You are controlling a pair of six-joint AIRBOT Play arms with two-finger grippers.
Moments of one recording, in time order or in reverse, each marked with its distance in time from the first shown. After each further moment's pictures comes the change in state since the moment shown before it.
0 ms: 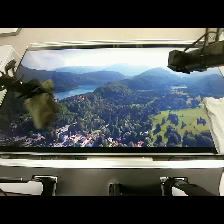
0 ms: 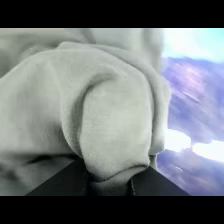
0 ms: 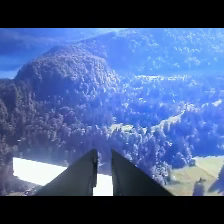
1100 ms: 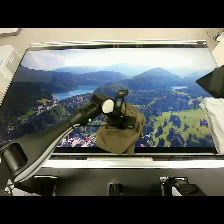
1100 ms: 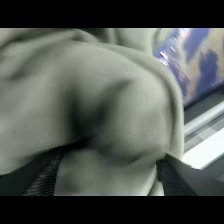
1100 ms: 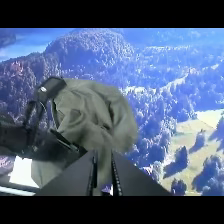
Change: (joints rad) left arm -0.959 -0.203 0.029 -0.052 0.167 -0.276; right arm 0.000 0.356 0.000 0.004 0.278 0.061
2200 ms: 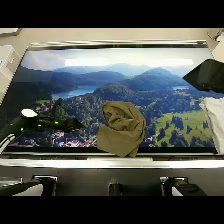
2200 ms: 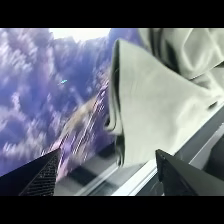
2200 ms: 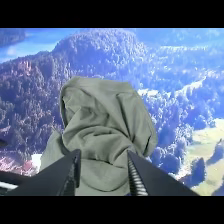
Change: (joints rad) left arm 0.813 0.426 -0.918 -0.639 -0.030 0.965; right arm 0.000 -0.065 0.000 0.052 -0.019 -0.004
